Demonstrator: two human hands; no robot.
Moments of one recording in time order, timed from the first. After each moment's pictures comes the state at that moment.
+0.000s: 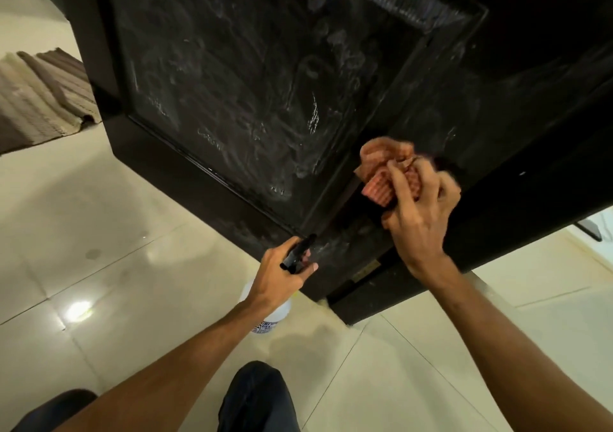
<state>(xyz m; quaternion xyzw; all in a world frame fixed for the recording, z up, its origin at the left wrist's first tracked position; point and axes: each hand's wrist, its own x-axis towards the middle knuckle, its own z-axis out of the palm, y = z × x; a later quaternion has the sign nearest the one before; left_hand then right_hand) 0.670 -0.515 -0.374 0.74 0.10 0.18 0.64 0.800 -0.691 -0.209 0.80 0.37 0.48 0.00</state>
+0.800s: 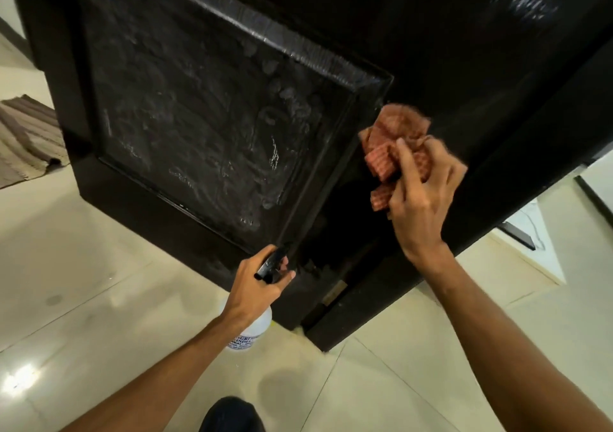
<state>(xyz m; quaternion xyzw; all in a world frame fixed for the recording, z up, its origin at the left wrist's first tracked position) 0.668 -0.517 -0.326 0.72 0.07 0.20 0.66 0.798 -0.701 -0.121 0.75 0.32 0.57 -0.07</state>
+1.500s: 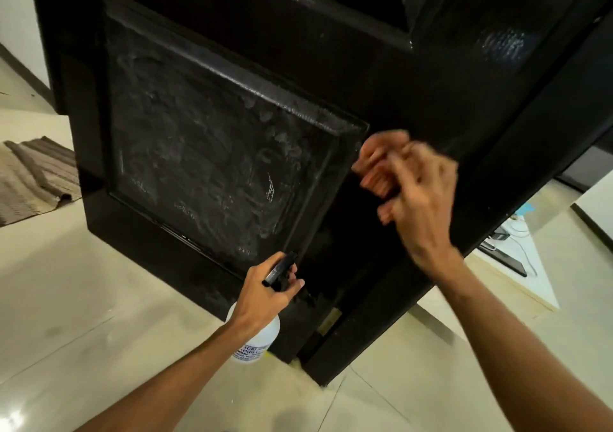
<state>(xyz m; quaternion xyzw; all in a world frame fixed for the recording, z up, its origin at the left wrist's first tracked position) 0.678 -0.517 -0.265 0.69 0.01 0.23 0.69 0.794 -0.705 -0.052 0.77 0.37 0.53 -0.01</state>
